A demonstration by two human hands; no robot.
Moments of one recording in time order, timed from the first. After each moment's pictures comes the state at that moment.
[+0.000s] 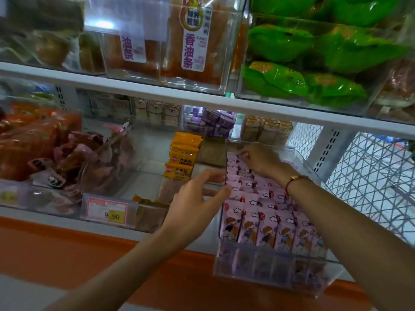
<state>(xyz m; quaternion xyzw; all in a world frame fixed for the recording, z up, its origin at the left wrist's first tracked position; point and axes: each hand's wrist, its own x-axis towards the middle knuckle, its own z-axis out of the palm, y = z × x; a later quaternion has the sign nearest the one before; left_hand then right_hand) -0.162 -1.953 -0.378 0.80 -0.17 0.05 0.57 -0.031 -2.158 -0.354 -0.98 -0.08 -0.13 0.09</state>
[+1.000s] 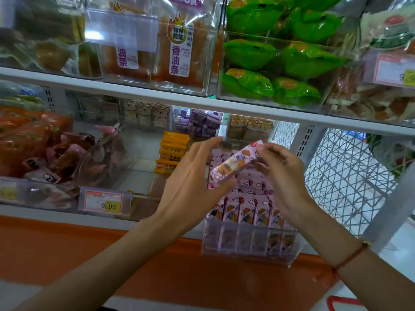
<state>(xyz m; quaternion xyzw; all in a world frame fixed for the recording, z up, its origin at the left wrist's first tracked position) -0.196 -1.961 -0.343 0.84 -0.27 0.23 0.41 -0.201 -2.136 -0.318 -0.66 0.03 -0.25 0.71</state>
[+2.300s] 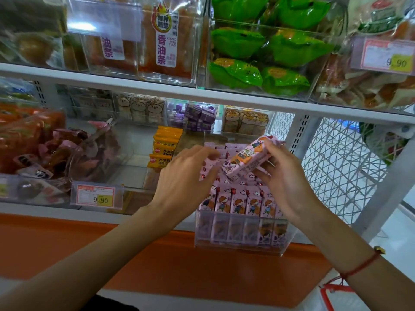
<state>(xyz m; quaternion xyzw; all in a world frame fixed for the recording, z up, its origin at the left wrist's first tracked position) -0.193 -1.969 -0.346 0.87 -0.28 0.27 0.31 -0.228 -2.144 -0.318 -0.62 -0.02 -0.15 0.77</state>
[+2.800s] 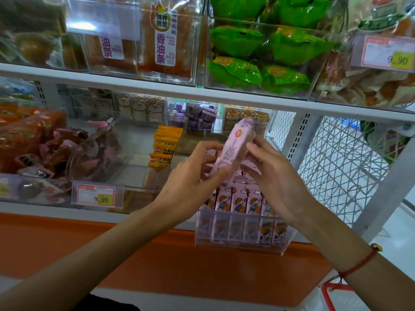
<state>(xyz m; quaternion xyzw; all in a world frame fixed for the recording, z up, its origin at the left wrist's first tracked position) -0.207 -1.969 -0.342 0.78 -0.31 0.07 0.54 -0.230 -2.135 -0.318 -0.65 -0.09 -0.07 0.75</state>
